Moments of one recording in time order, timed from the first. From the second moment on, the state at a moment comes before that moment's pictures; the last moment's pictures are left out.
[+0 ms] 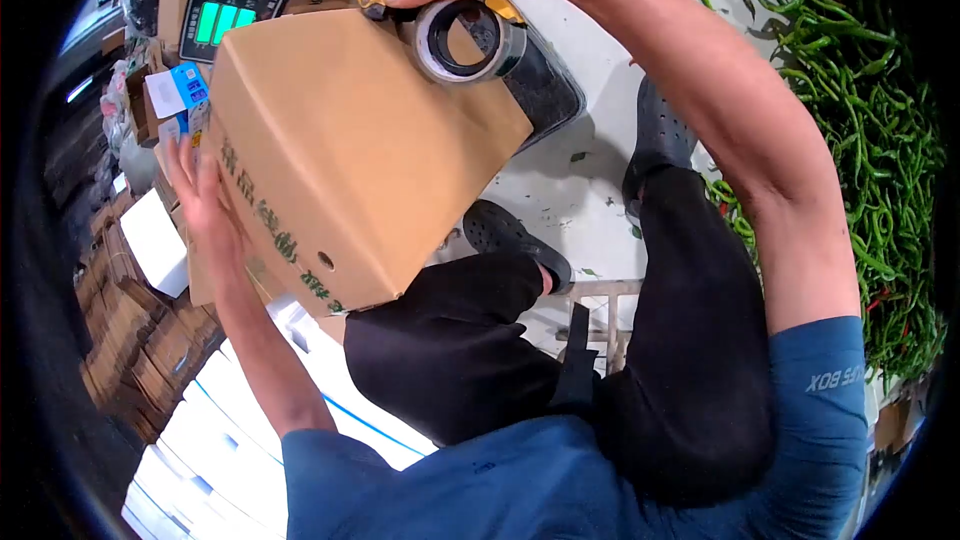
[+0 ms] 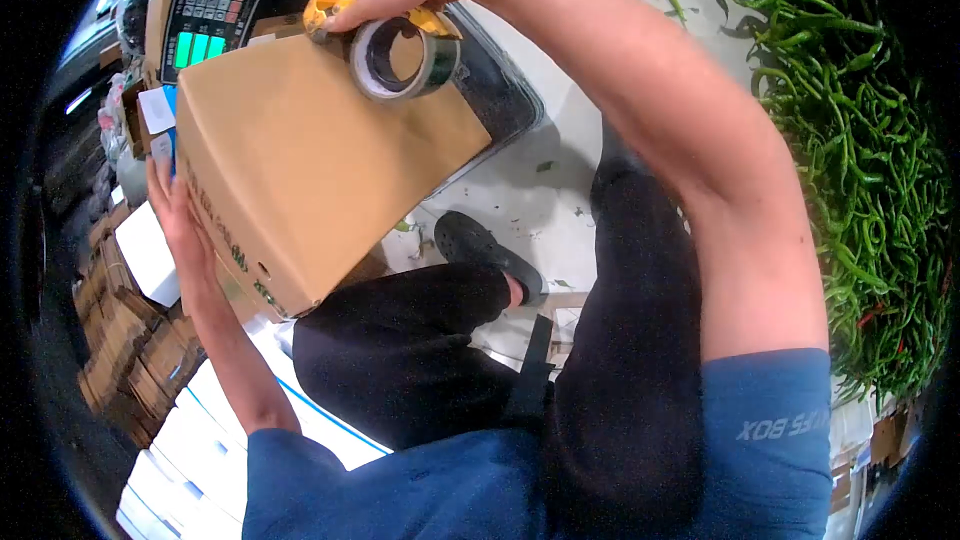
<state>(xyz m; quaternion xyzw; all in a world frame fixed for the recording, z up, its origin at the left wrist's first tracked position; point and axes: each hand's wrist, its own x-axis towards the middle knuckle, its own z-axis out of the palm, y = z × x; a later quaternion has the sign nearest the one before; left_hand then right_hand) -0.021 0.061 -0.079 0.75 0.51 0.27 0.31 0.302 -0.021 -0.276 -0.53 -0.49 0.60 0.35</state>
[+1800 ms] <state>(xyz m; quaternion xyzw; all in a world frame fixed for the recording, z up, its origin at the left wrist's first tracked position) -0.063 0.021 -0.081 0.44 0.58 0.34 0.60 0.279 -0.110 -0.244 -0.41 -0.60 0.68 0.06</state>
